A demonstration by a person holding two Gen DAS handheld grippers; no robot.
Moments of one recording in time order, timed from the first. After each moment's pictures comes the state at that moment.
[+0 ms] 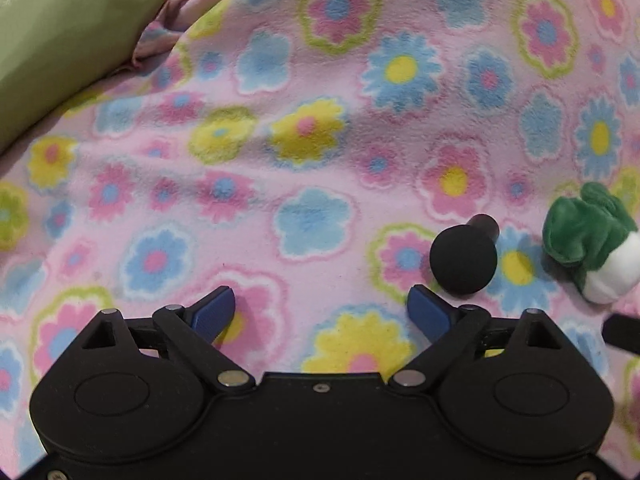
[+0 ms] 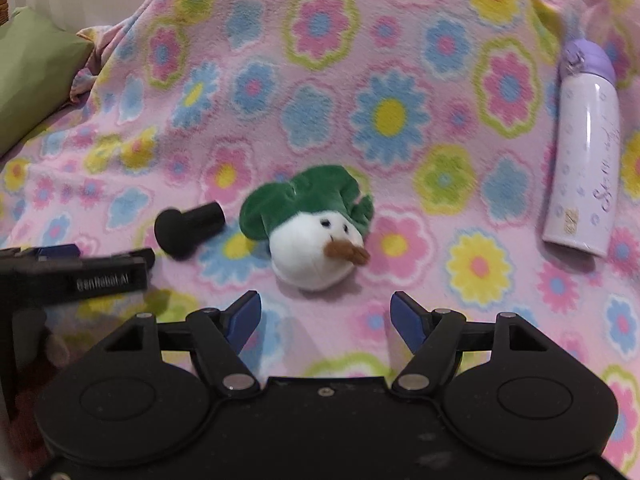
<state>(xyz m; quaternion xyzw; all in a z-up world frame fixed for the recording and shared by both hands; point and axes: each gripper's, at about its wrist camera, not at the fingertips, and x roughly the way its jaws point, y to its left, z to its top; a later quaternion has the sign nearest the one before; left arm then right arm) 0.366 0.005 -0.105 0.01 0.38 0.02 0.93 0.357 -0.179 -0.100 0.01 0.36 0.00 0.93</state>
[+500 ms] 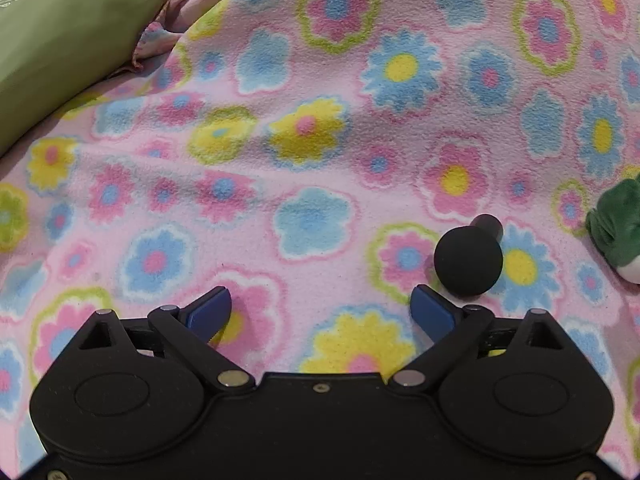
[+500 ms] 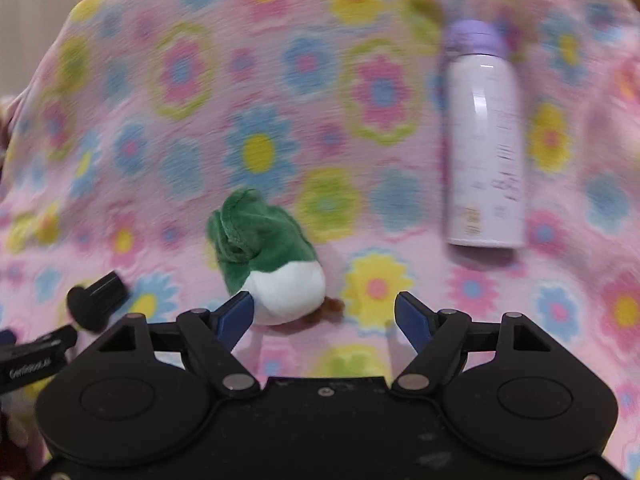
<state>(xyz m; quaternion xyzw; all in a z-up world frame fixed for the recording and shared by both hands) 0.367 0.005 -0.106 0.01 0.38 0.02 0.93 0.359 -0.229 -0.091 0.07 0.33 -0.14 0.93</state>
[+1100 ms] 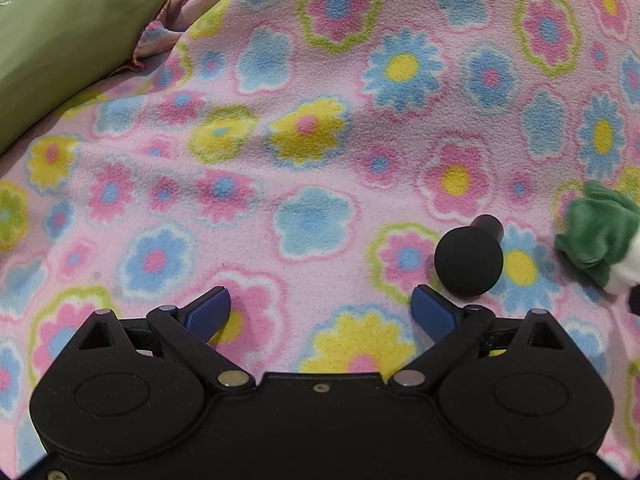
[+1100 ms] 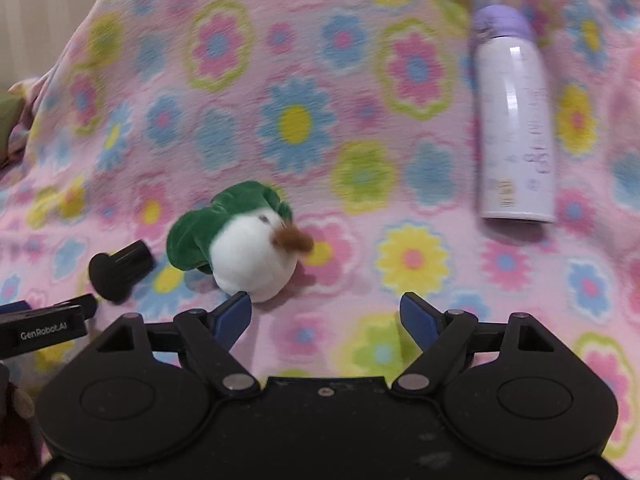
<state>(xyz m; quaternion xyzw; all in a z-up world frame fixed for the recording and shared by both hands) 0.367 0.006 -0.106 0.01 0.38 0.02 0.93 0.356 -0.204 -0.106 0.07 0.34 -0.09 0.93</state>
